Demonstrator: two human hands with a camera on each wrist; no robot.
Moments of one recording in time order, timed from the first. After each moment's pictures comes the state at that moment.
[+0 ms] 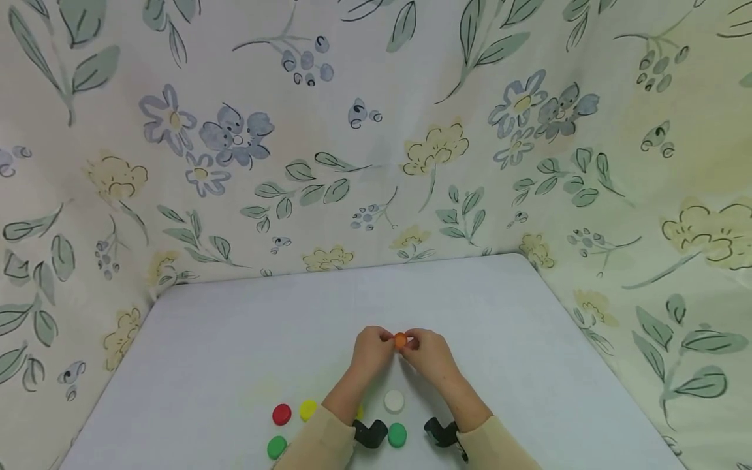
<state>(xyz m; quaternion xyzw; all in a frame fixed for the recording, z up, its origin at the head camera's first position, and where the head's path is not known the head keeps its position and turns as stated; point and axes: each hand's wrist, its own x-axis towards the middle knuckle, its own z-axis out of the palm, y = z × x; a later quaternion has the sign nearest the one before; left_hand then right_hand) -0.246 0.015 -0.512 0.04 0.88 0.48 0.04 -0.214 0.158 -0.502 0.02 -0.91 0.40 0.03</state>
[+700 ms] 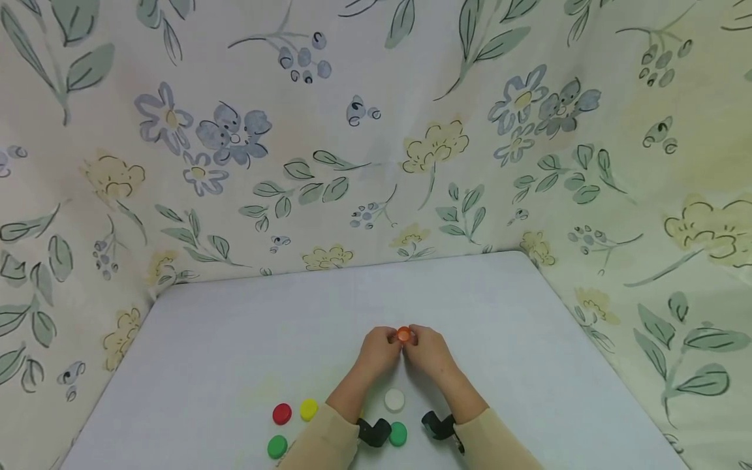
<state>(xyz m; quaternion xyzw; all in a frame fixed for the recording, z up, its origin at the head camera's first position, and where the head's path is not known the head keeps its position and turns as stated) -0.248 0.024 -0.516 0.08 0.88 0.46 0.07 -0.227 0.159 -0.508 0.01 -0.93 0.38 0.02</state>
